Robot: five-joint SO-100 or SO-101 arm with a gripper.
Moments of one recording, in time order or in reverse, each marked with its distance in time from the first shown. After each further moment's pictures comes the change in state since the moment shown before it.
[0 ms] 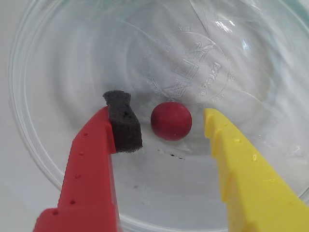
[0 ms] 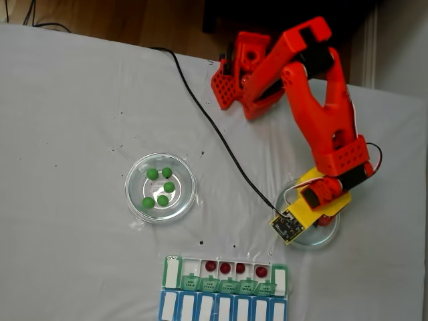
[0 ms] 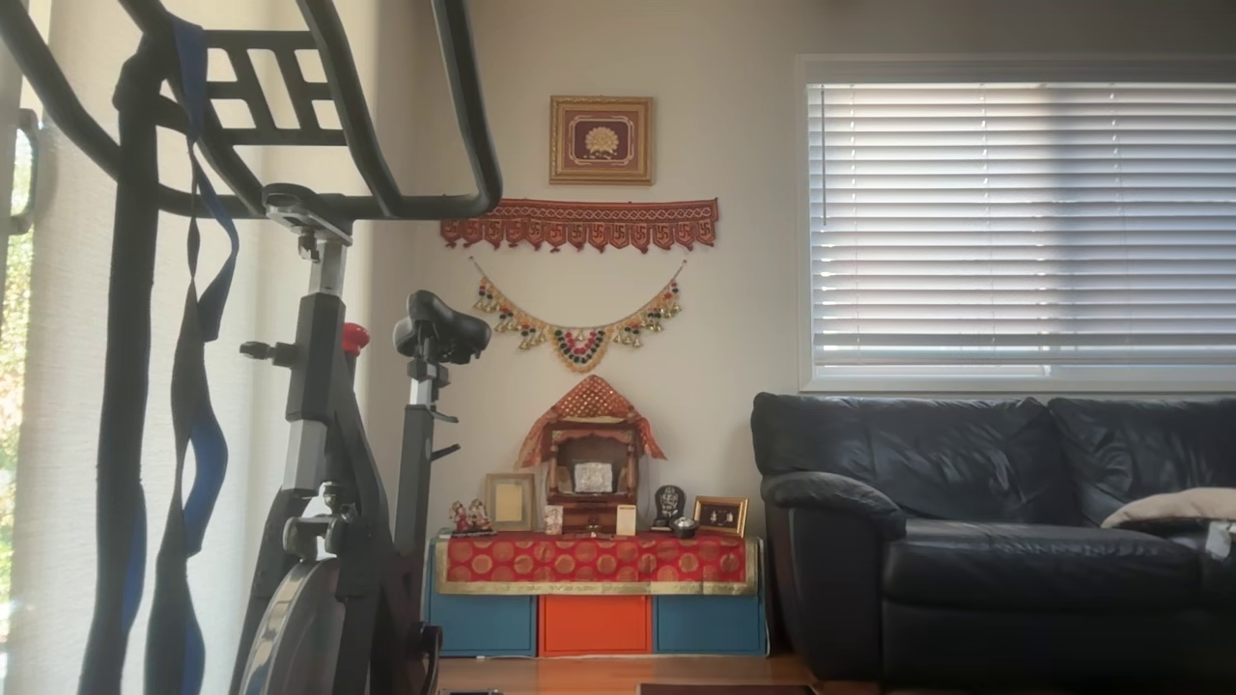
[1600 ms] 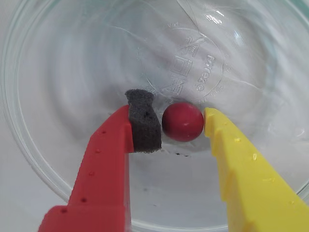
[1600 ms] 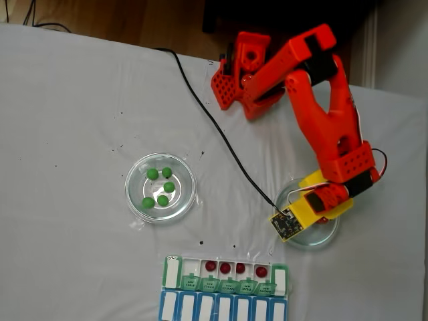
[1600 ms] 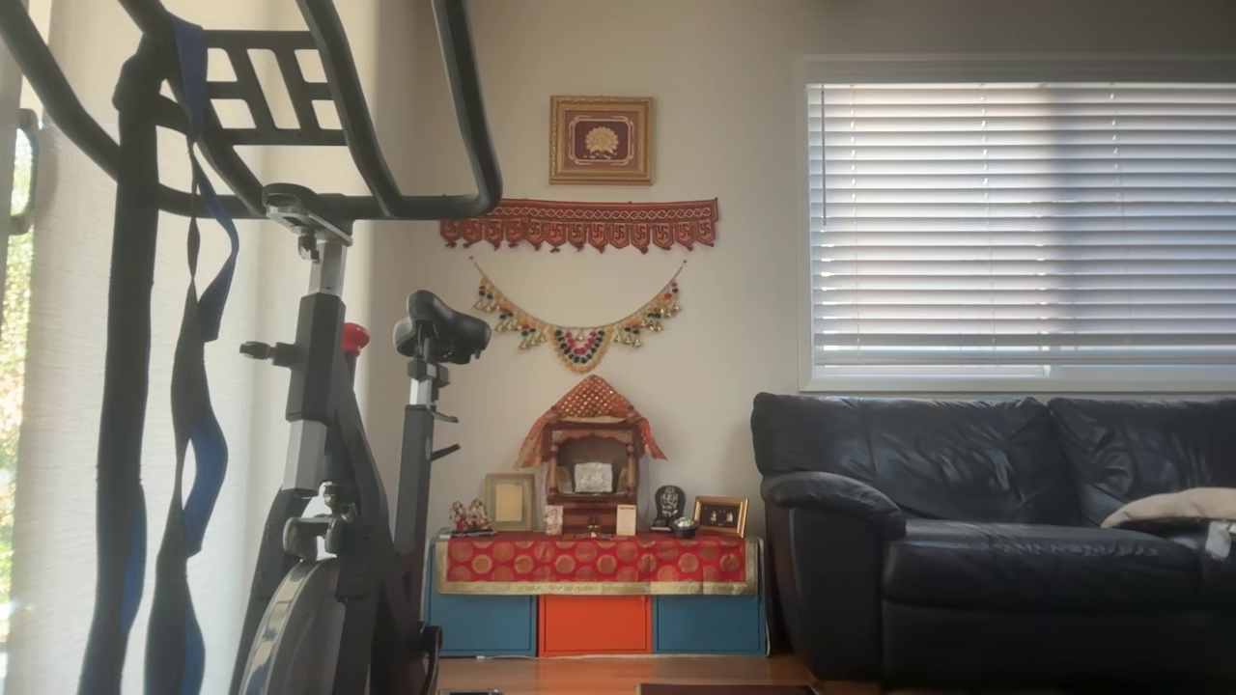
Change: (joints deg) arm -1.0 -3.9 -5.9 6.0 7.3
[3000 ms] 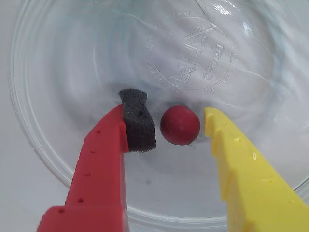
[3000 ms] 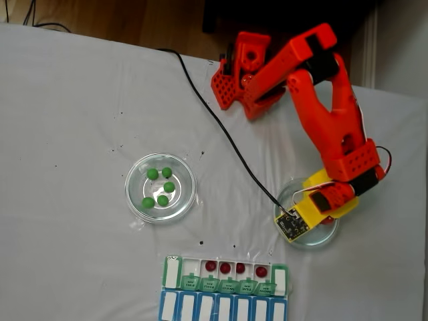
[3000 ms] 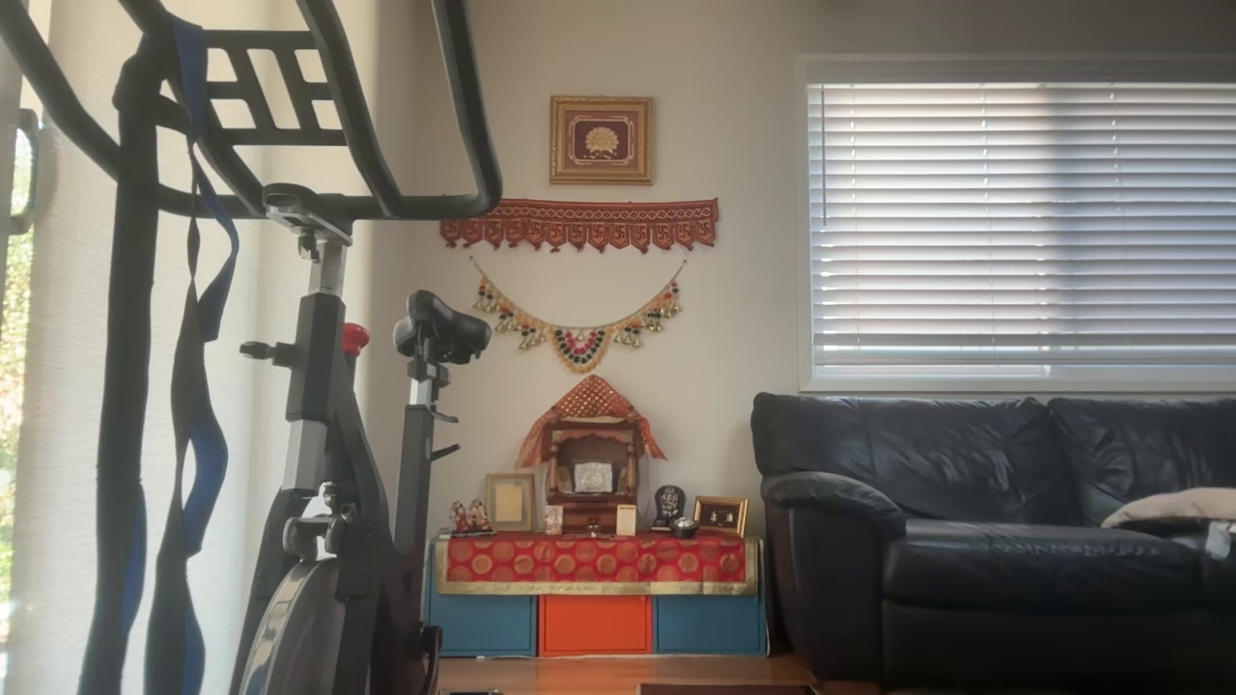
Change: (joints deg) arm -0.9 0.0 -1.5 2.6 -0.8
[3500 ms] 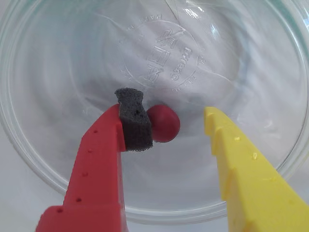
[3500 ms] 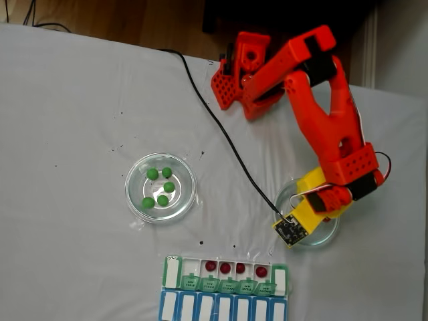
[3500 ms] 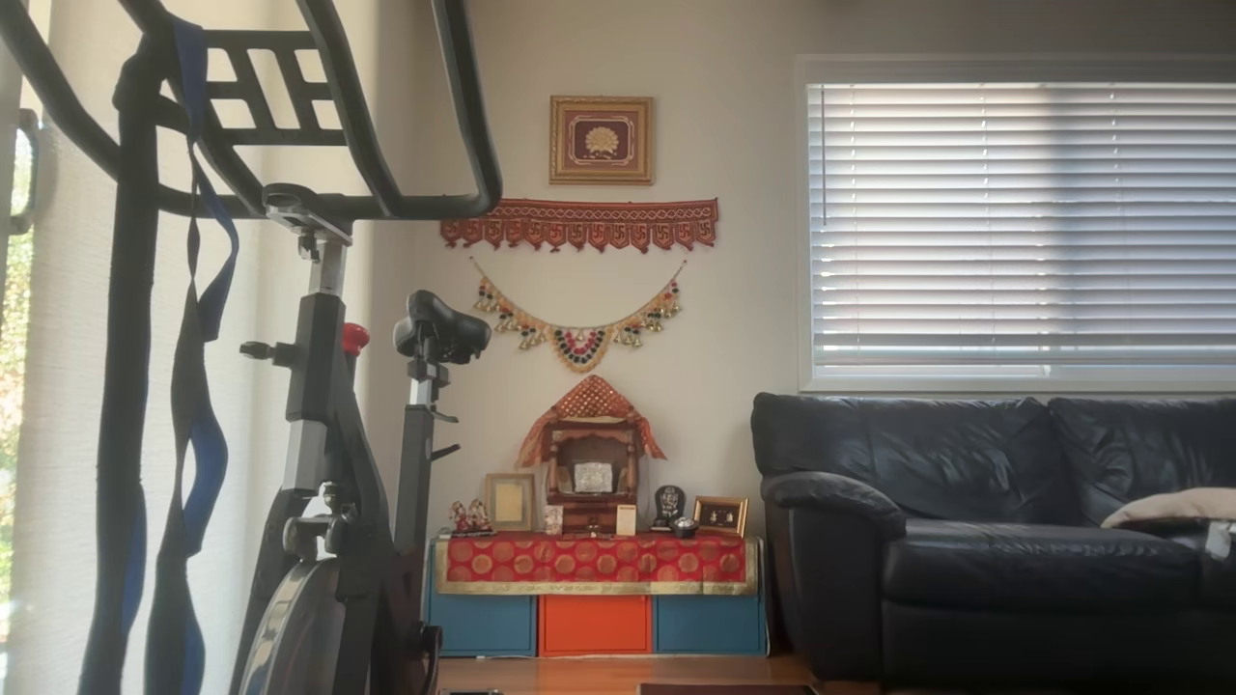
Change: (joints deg) arm 2.7 0.0 -2.7 7.3 -8.1
